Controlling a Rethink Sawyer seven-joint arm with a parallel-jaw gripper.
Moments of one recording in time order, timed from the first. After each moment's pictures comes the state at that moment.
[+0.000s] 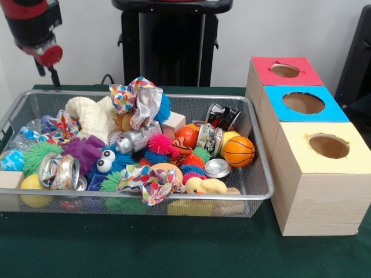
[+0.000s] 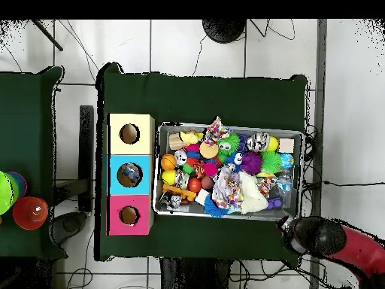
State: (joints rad) arm -0.98 -0.65 0.16 1.78 -0.54 0.69 2.07
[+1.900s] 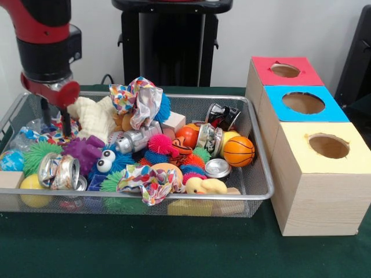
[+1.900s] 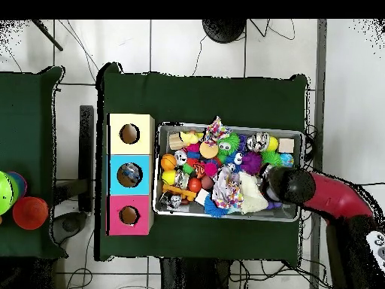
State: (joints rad) arm -0.73 -0.55 0.16 1.57 -0.41 0.56 2.07
